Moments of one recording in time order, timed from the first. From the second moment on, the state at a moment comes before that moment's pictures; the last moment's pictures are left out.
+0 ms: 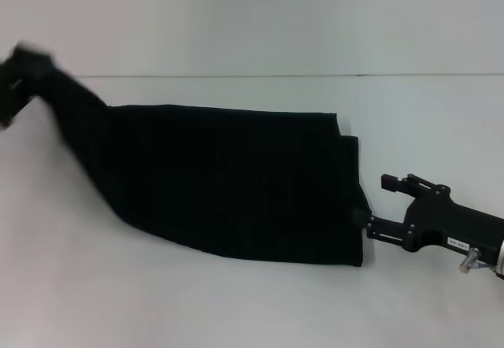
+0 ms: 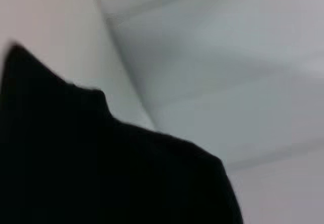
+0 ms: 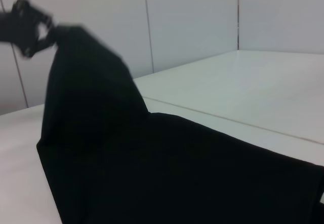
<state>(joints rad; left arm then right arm) -0.56 -1.94 0.27 0.52 1.92 1.36 -2.39 0.47 2.09 -0.73 -0.37 -1.75 -1.24 0.96</state>
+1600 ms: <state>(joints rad) -0.77 -2.18 0.73 0.11 1.83 1.39 -1.93 0.37 2.09 -0.54 -0.37 -1.74 -1.25 0.97</state>
